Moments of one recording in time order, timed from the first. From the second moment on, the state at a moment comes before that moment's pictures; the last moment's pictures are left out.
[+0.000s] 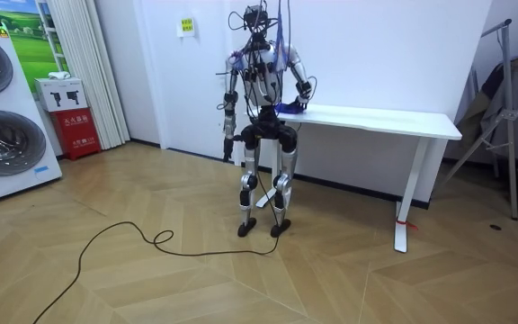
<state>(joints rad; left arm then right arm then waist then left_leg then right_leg) 0.20 0.25 0.02 1.04 0.17 0.04 0.13 0.01 -0.37 0.30 0.30 -0.99 -0.03 -0.20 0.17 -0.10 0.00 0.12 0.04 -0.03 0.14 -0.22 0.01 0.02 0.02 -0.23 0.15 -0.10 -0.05</state>
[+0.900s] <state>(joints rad) 0.22 0.24 0.05 1.00 0.20 0.07 0.15 0.01 -0.32 0.29 0.27 -0.91 -0.01 -0.16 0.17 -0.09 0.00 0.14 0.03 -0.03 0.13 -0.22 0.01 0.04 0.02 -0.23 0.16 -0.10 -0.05</state>
